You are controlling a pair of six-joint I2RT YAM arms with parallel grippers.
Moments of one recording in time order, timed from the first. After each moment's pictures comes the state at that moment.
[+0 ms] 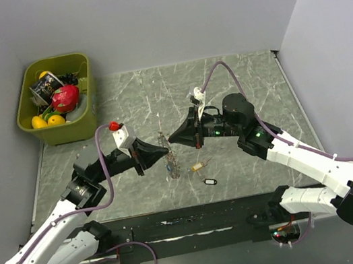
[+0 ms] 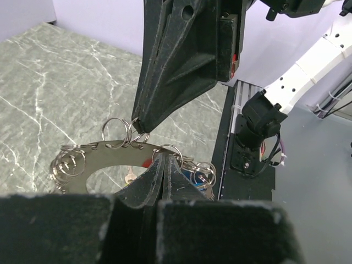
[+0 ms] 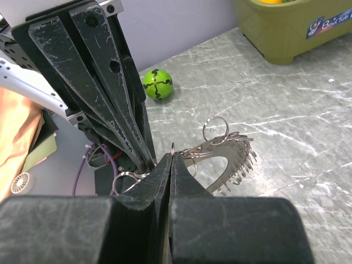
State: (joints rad) left arm -0.65 0.78 0.66 0.18 0.64 -0.22; right arm 0.72 1.09 0.94 0.06 -0.60 0.26
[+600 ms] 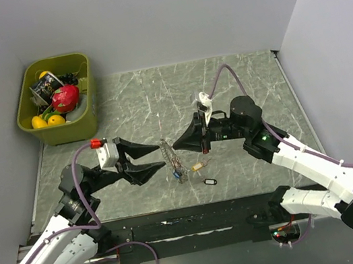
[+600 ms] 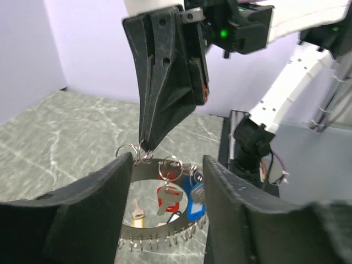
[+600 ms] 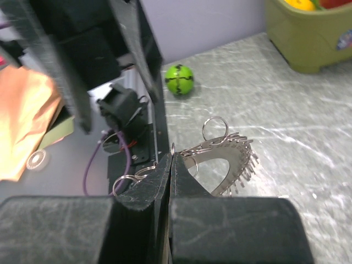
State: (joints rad) left arm -0.65 0.62 0.58 0.33 0.65 -0.22; right arm 0.70 1.03 0.90 0.08 -0.73 0.24
